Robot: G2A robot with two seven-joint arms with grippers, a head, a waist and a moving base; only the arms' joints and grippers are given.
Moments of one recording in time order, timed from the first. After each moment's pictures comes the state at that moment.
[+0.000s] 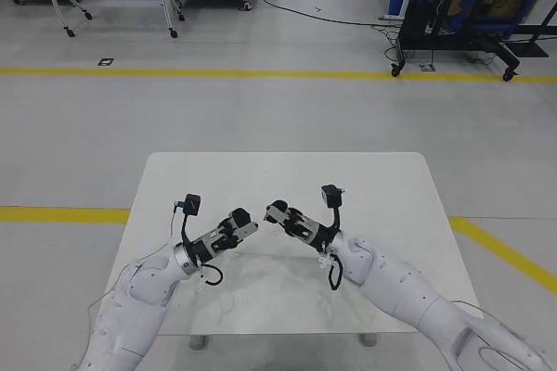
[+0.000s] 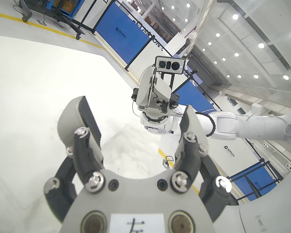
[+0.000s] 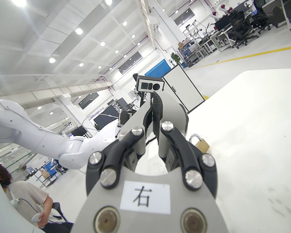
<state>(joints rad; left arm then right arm) 1.36 -1.17 -1.26 -1.40 0.11 -0.80 -0.55 -0.93 -1.24 0.54 -0.99 -0.17 -1.01 -0.20</state>
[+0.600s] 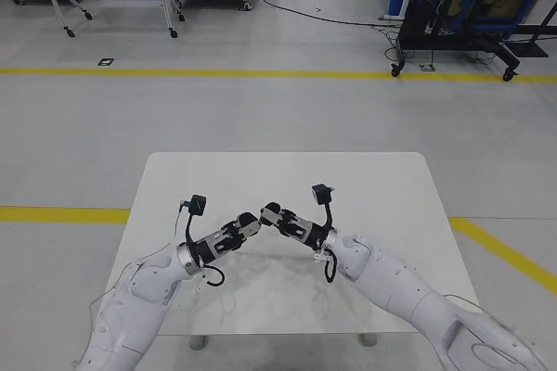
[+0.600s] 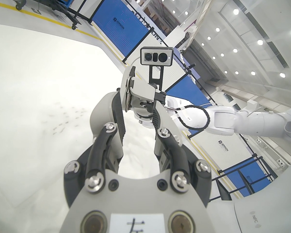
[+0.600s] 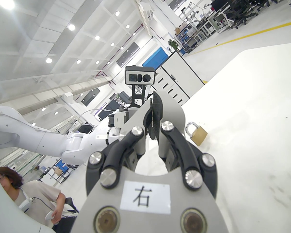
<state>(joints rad) 1.34 -1.16 -1.23 -1.40 0.08 -0.77 -0.60 -0.90 -1.29 0.52 -0.90 -0.01 -1.01 -0.02</state>
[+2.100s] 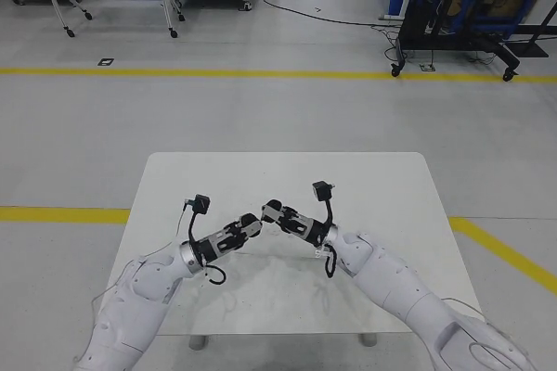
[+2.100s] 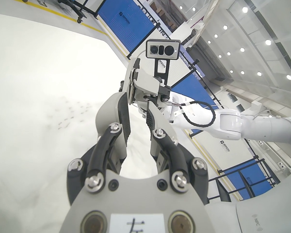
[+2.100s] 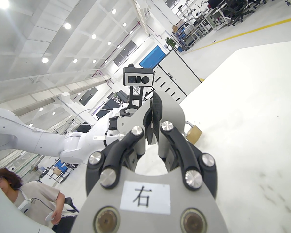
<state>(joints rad) 1.31 -1.15 -1.19 -1.38 0.07 -0.72 -0.61 -0.94 -1.34 0.67 -0.86 -0.05 -1.01 0.12</state>
